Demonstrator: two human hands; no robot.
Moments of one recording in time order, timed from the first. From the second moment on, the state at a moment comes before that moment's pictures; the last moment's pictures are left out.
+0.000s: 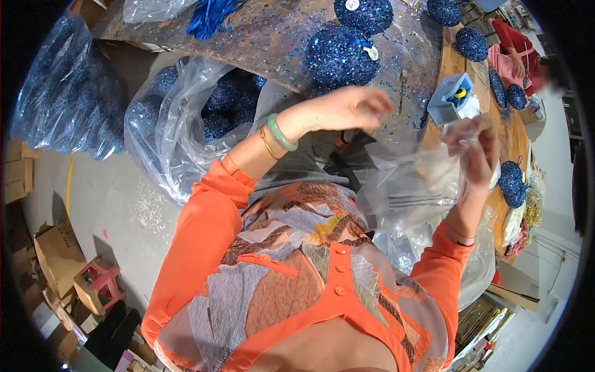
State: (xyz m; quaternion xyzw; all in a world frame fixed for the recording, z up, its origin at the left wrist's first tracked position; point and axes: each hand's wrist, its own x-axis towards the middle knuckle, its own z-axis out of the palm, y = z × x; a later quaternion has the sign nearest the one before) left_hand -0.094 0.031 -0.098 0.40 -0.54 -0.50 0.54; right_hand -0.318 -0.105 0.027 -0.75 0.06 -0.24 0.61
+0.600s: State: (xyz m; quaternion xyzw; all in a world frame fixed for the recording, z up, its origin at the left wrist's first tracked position) left_hand -0.085 0.026 -0.040 0.19 -0.60 -0.55 0.56; right_hand -0.284 -0.133 0.053 -0.80 -0.01 -0.03 0.60
